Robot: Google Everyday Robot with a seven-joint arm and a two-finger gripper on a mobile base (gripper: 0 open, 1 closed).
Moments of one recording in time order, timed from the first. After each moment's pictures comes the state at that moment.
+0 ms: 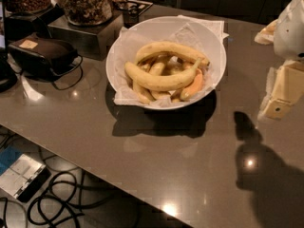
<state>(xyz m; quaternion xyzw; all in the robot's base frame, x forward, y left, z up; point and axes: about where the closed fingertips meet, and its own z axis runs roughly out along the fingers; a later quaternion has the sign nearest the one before) 0.438 -0.217 0.976 -0.60 0.78 -0.03 0.16</state>
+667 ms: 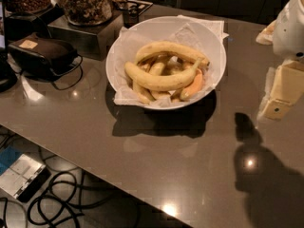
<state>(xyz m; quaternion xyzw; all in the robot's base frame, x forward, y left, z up) 0.436 -0.214 0.978 -0.60 0.79 -0.04 0.15</state>
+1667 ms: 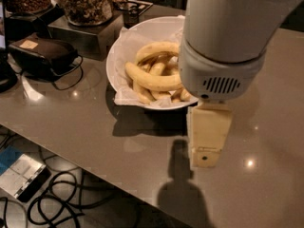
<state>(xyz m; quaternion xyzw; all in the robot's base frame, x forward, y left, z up) 0.364 -0.087 0.973 -0.66 0.75 -0.08 0.08</state>
